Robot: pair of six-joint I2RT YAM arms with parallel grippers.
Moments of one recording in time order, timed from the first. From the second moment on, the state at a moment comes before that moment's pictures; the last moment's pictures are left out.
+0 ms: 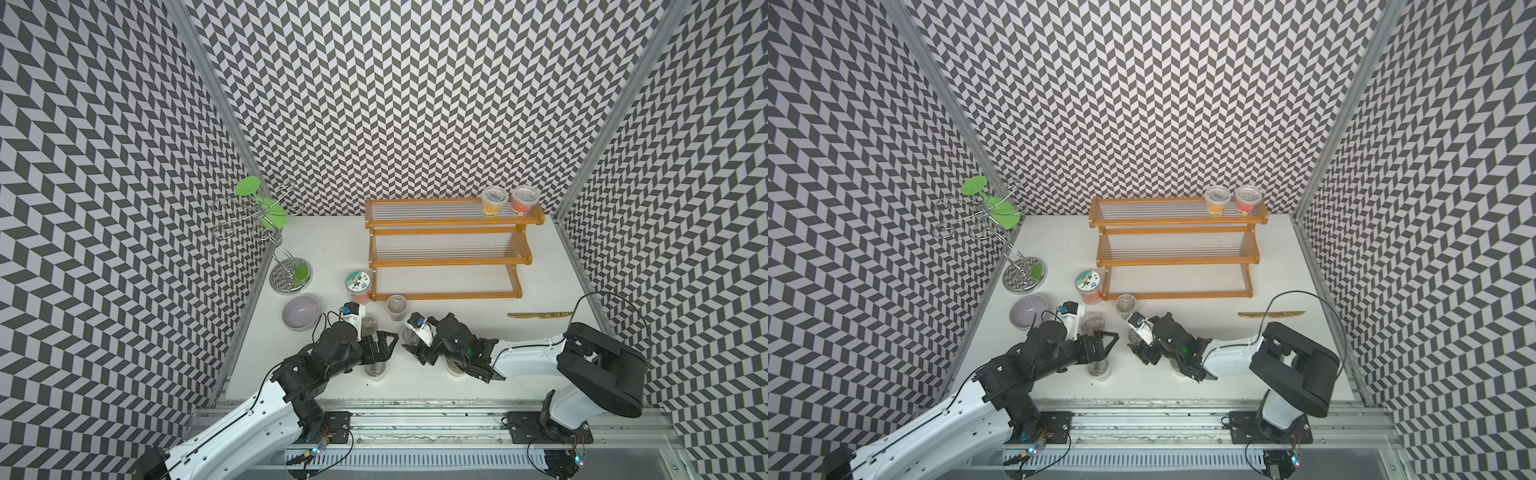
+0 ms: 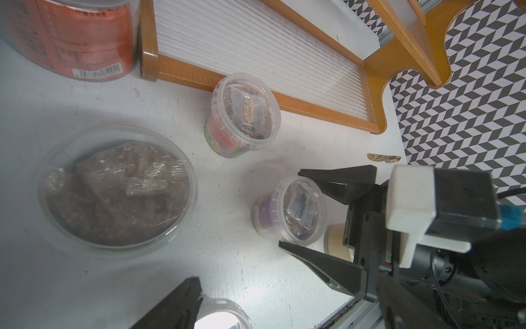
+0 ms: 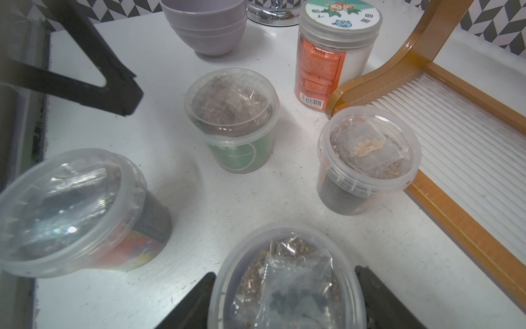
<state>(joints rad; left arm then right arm) -0.79 0.62 0.43 -0.40 0.02 -0.84 1.01 1.55 0.55 0.48 0.01 -0.04</state>
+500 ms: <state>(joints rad) -0.79 0.65 0.52 -0.28 0.02 -0.64 0.92 1.24 0.75 0.05 0.01 0.11</state>
